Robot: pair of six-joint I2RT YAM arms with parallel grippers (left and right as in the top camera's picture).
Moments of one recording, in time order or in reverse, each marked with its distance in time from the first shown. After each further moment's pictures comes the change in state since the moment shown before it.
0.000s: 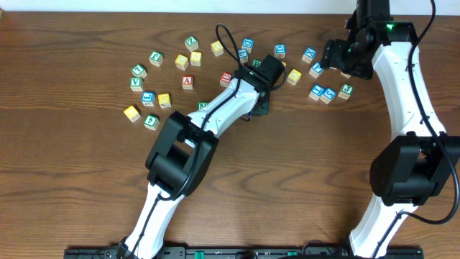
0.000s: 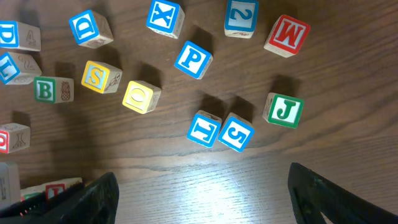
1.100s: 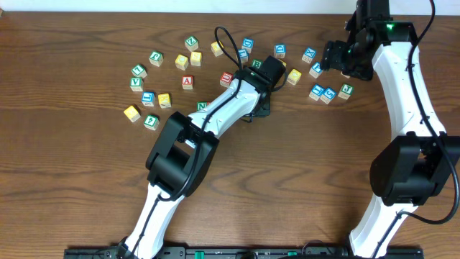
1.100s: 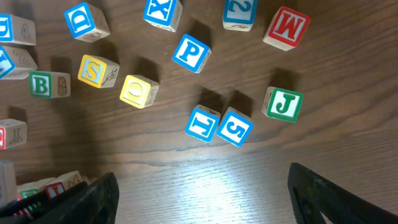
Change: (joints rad) left arm -0.005 -0.008 0.000 -0.014 0.019 -0.037; right arm 0.000 0.000 0.000 -0.018 0.000 0.000
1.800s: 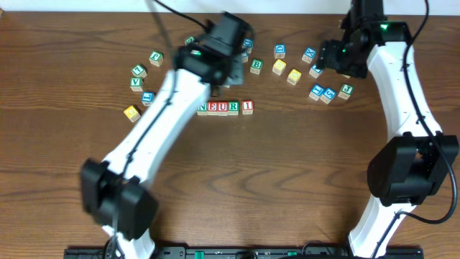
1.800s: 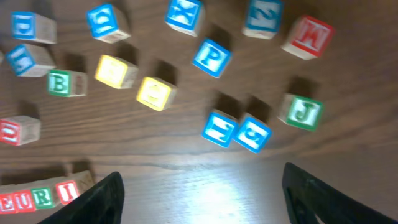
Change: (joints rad) left arm 0.167 -0.452 0.000 -0.127 -0.024 0.134; right arm 0.046 0.000 0.000 0.035 0.000 0.003
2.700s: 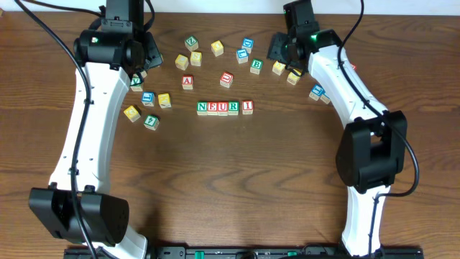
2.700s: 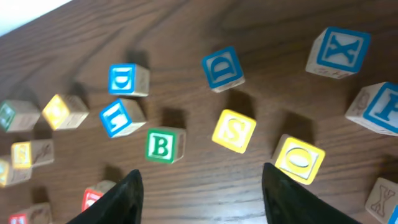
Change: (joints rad) left arm 0.370 -0.095 0.000 -0.098 -0.026 0.039; right arm 0.222 0.169 0.004 0.364 0.096 0.316
